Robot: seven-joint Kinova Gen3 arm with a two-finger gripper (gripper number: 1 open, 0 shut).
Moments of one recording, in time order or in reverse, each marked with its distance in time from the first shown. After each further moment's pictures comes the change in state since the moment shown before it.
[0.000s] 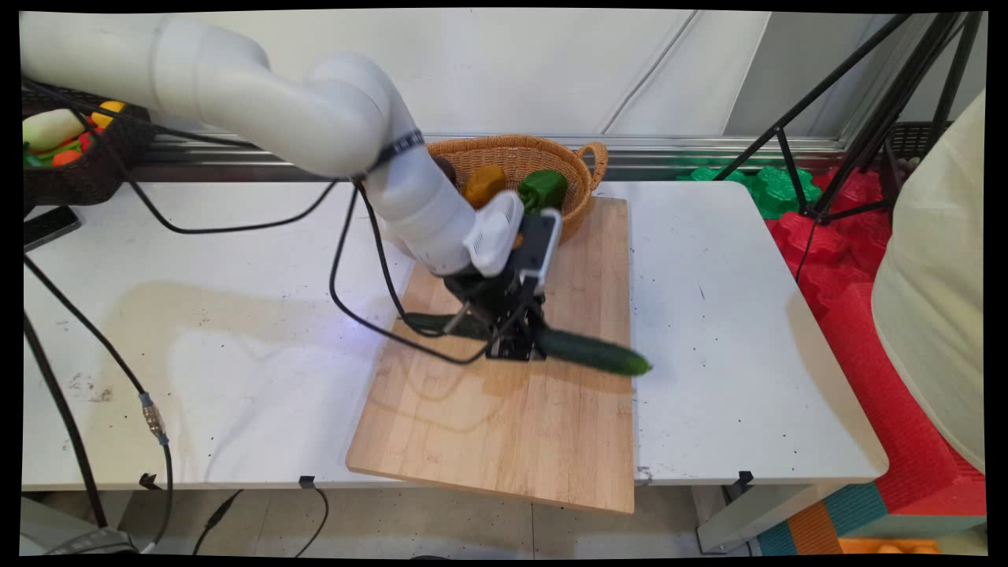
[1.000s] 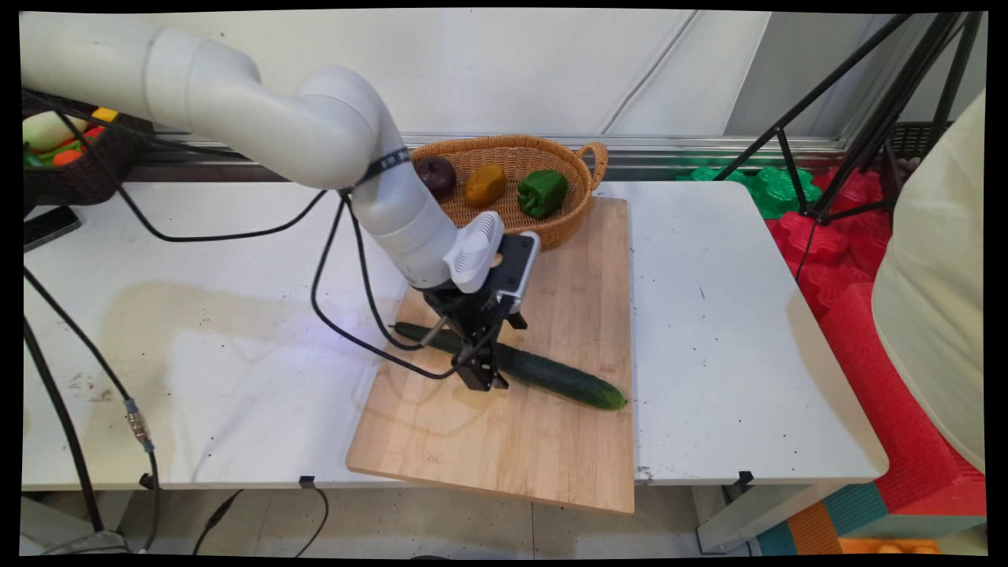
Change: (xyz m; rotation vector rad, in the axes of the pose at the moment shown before) arm -0.023 0.009 0.016 -0.047 -0.076 0.016
